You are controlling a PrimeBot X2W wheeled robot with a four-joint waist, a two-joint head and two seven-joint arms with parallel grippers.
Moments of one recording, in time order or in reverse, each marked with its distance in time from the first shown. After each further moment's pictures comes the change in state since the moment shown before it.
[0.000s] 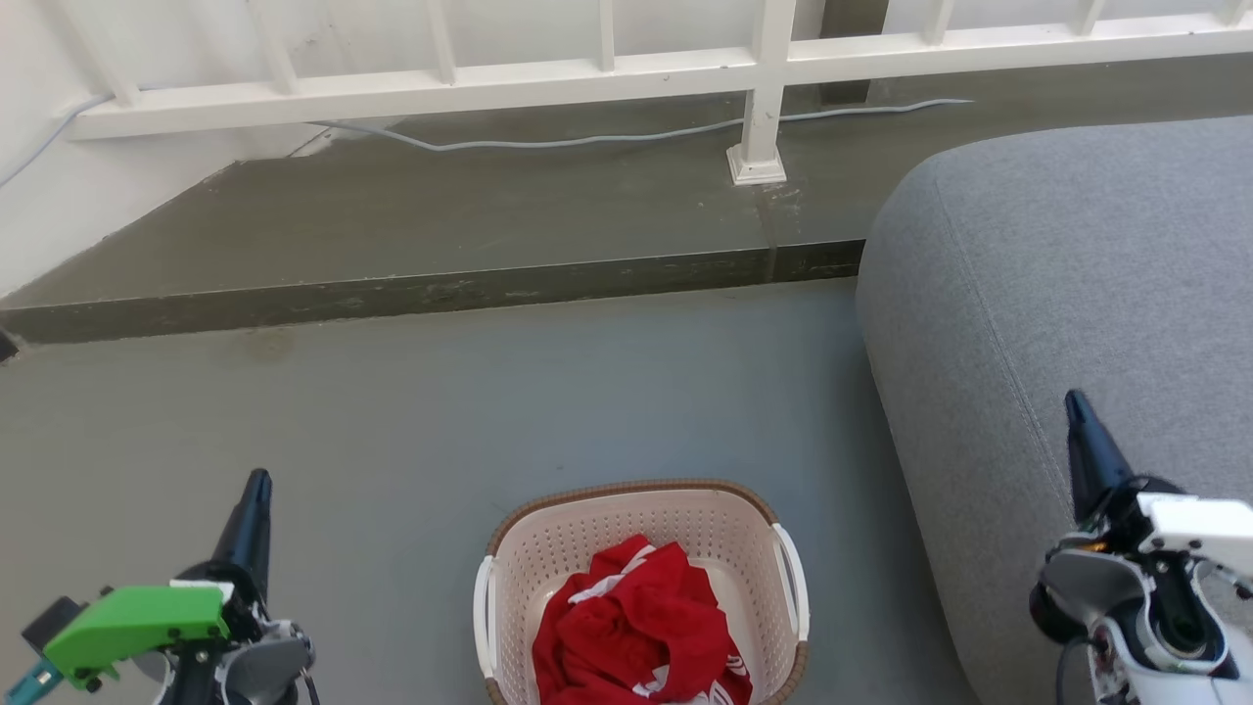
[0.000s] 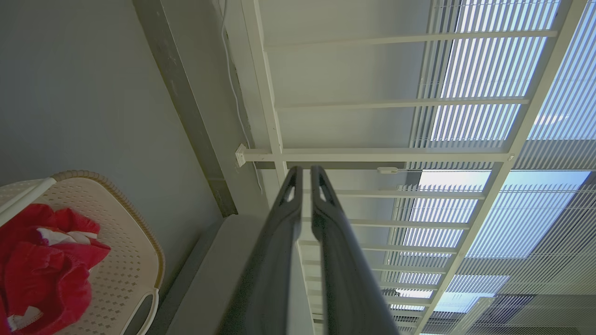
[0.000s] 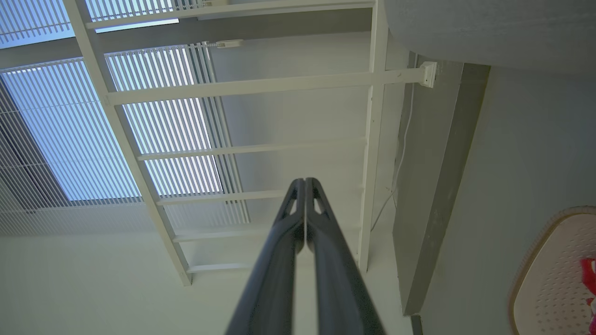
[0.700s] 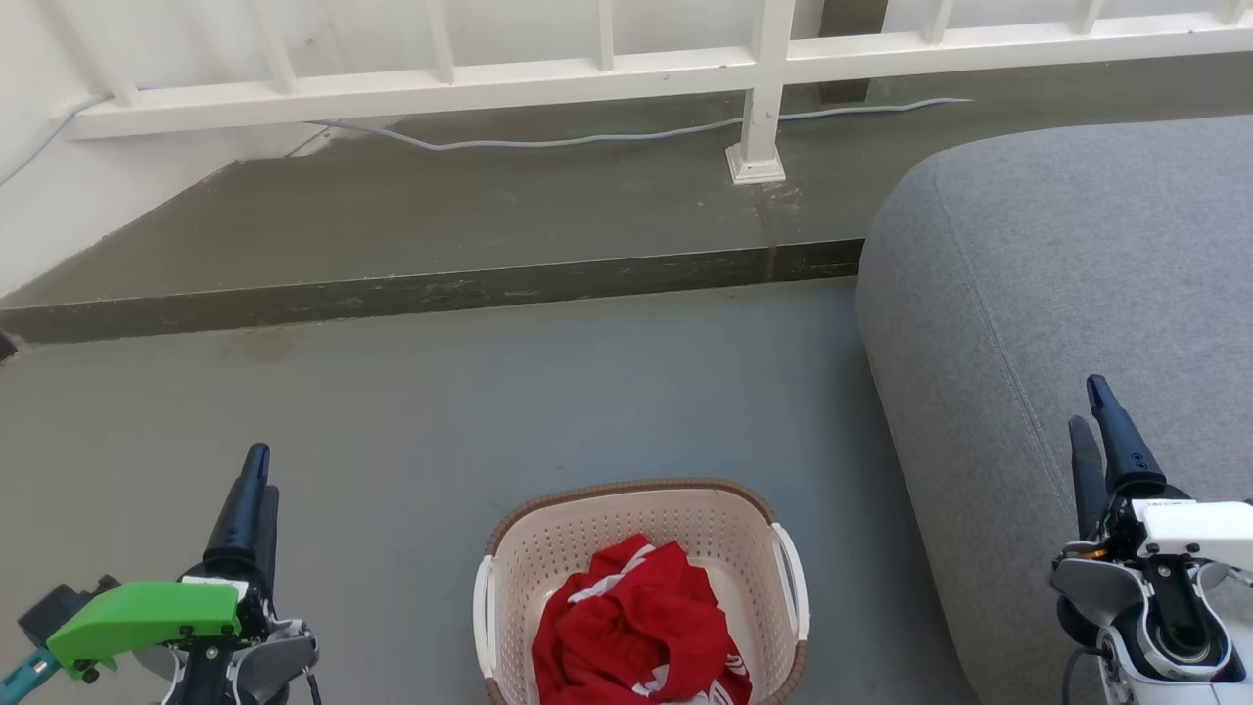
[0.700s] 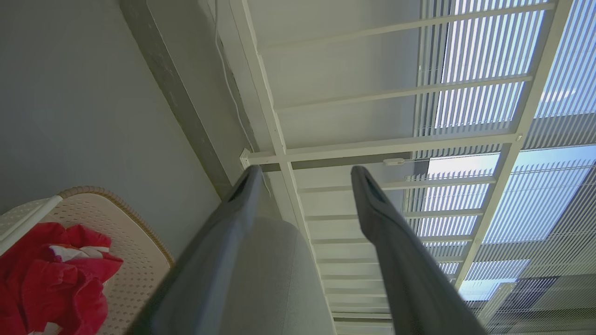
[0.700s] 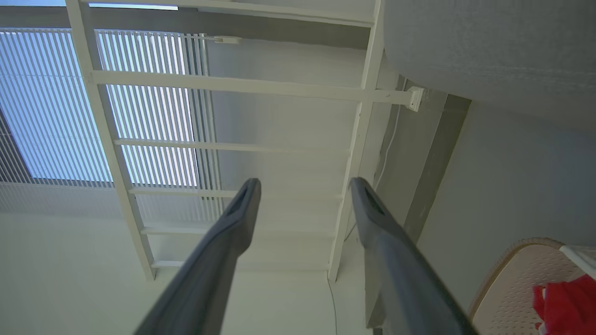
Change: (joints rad) left arm 0.018 0.004 -0.030 -0.044 0.070 0.000 -0.038; right arm 0.023 -0.019 0.020 -0.017 -0.114 0.000 -0.055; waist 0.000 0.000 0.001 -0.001
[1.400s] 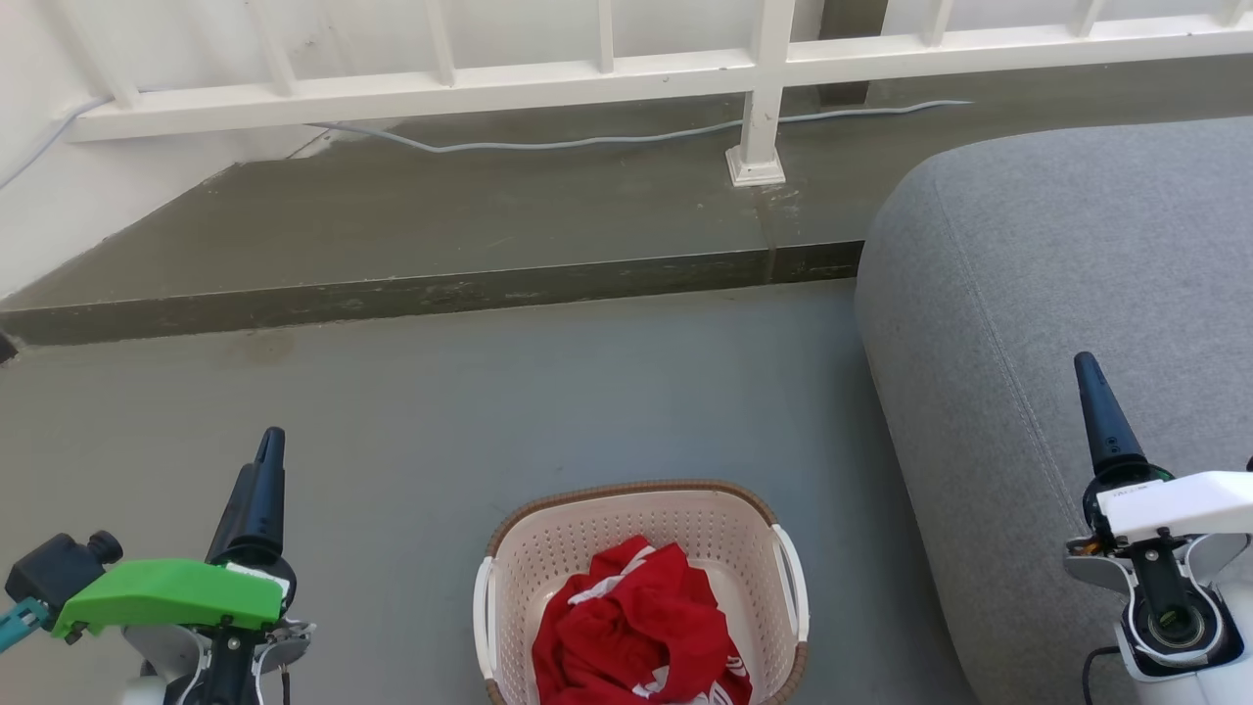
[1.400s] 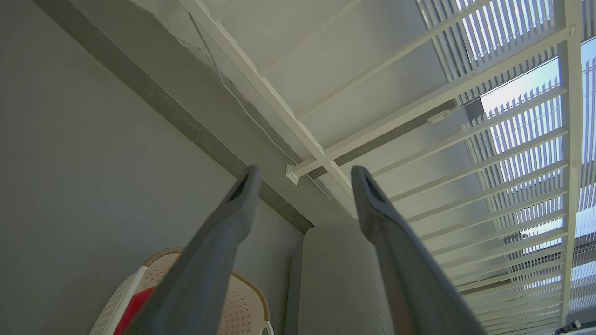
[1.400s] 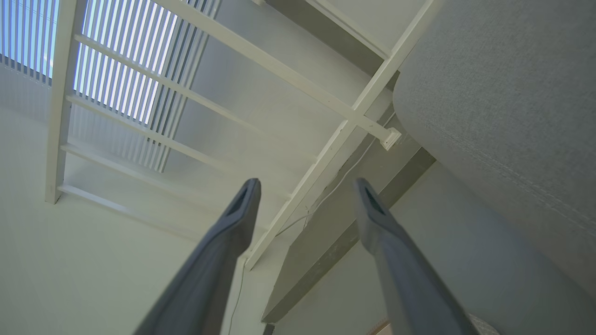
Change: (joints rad) left arm -0.007 0.073 -0.086 -0.041 0.331 0.008 -0.084; right arm -0.008 -0.084 0.078 -0.036 -0.347 -0.017 -0.065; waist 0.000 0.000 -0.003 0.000
